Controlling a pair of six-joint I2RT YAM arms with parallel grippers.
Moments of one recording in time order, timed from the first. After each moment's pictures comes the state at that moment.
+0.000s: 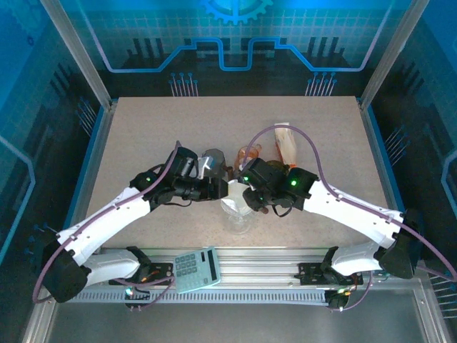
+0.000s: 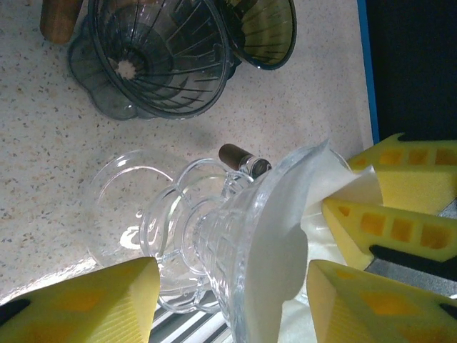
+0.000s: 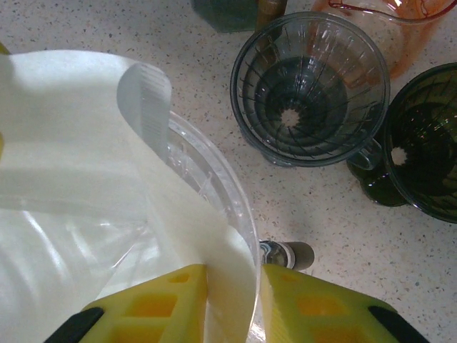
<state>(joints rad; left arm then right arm) -0.62 1.16 0.95 -0.60 0.43 -0.73 0.97 1.32 1.21 -0.96 0.18 0.38</state>
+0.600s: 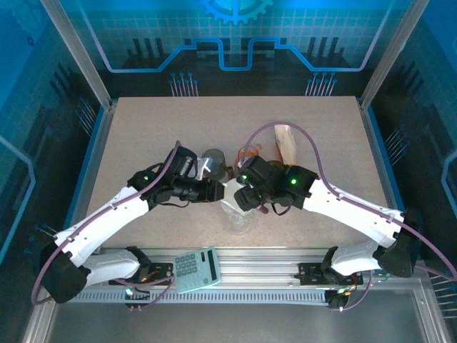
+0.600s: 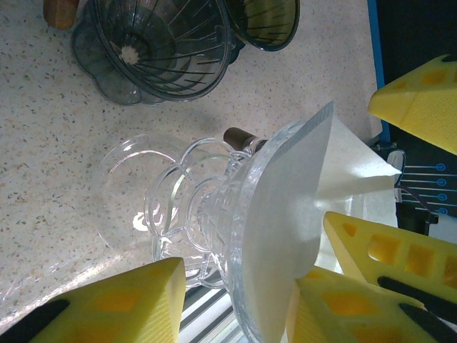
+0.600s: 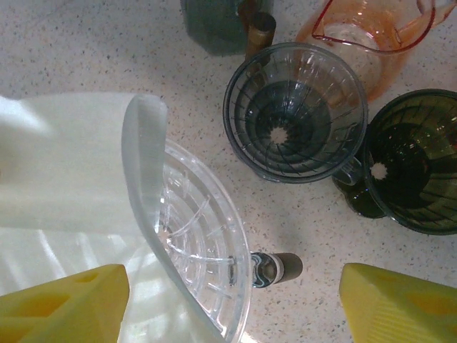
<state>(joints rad) -0.62 1.15 0.98 -0.67 0.44 -0.68 0.98 1.33 1.25 -0.97 0.23 0.38</state>
